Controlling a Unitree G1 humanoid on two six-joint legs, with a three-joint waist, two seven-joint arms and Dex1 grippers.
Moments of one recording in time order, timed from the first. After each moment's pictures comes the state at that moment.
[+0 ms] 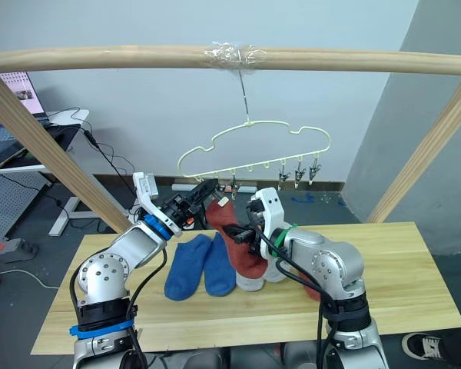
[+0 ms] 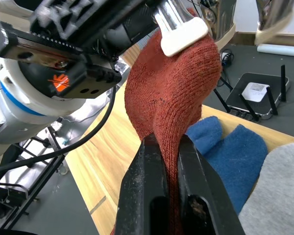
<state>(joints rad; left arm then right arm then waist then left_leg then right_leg) -0.35 0.17 0.33 -0.12 -1.05 0.87 -0.30 -0.42 -0.03 0.10 -0.30 0.58 1.16 0.36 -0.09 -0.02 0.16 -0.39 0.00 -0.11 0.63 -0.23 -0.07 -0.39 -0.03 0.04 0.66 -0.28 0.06</state>
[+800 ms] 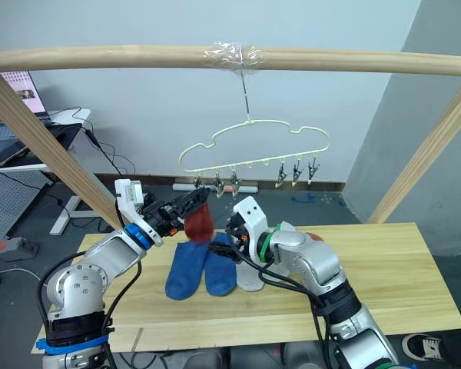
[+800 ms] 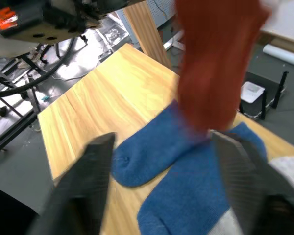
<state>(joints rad) -0.24 0.33 0.28 -0.24 -0.96 0.83 -0.34 -0.48 -0.14 0.35 -0.08 0.38 0.86 0.51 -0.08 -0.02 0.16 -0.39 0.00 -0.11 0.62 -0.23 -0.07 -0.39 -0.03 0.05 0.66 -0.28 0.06</state>
